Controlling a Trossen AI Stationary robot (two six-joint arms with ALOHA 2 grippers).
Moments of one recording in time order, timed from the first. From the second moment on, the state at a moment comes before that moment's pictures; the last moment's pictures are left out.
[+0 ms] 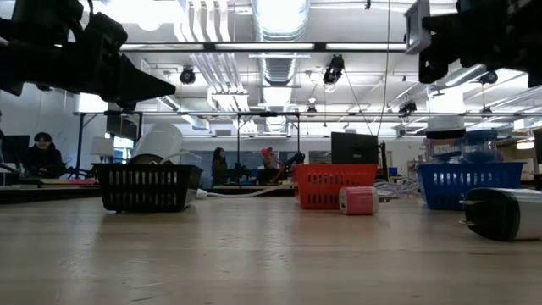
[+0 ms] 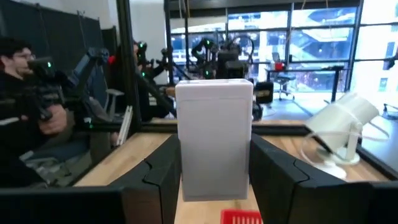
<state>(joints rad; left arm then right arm) -0.04 0.73 0.10 0.51 -0.26 0.04 -0.19 0.46 0.14 0.45 -0.35 0.11</state>
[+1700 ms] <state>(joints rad) -0.03 0.72 0.10 0.58 -0.26 0.05 -0.19 1.02 0.81 -0.31 0.00 0.05</state>
